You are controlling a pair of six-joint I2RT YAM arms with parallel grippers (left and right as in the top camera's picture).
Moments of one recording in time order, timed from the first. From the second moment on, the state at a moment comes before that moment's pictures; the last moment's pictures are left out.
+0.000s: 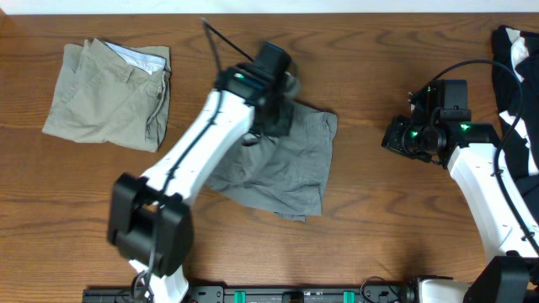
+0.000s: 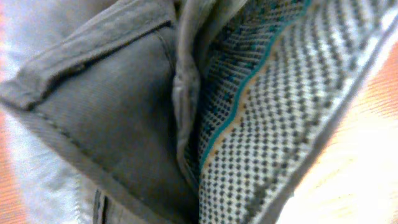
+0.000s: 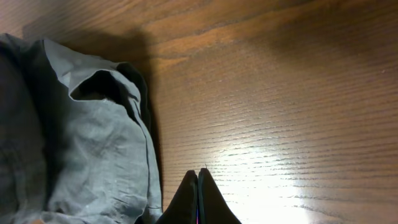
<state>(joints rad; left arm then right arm) -0.52 1.90 1.62 -1.02 0.14 -0.31 0.00 1.47 1.05 -0.74 -0.28 0.40</state>
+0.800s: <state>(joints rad) -0.43 1.71 1.61 -1.12 -0.03 -0.38 0.08 1.47 1.05 -0.65 -0.40 0.18</state>
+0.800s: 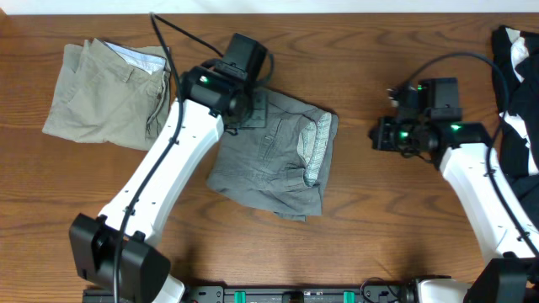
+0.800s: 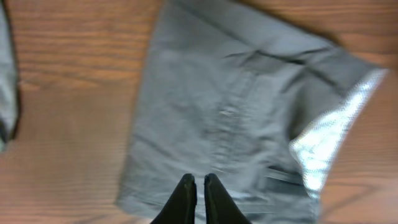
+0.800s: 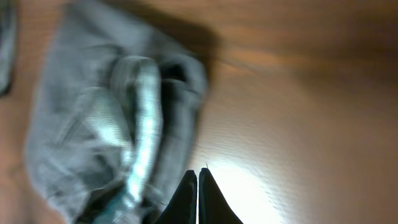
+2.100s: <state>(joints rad) -0.35 1.78 1.23 -0.98 0.35 -0.33 0.07 1.83 1.08 -0.49 -0.56 0.16</state>
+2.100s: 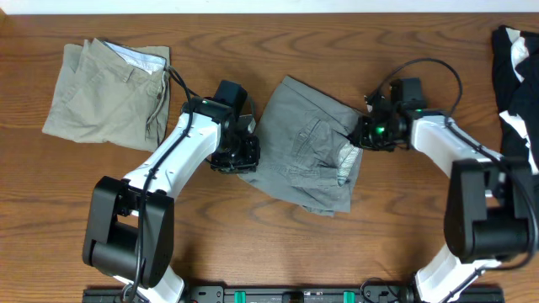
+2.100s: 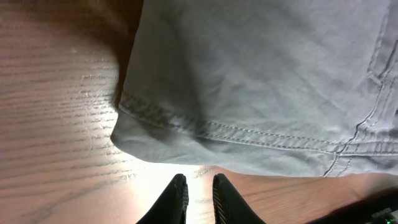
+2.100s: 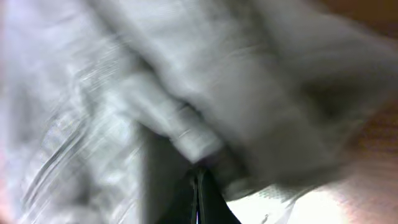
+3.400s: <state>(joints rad) -0.40 1.78 1.08 -0.67 0.40 -0.33 0.18 1.52 1.10 -0.84 -0.51 -0.02</state>
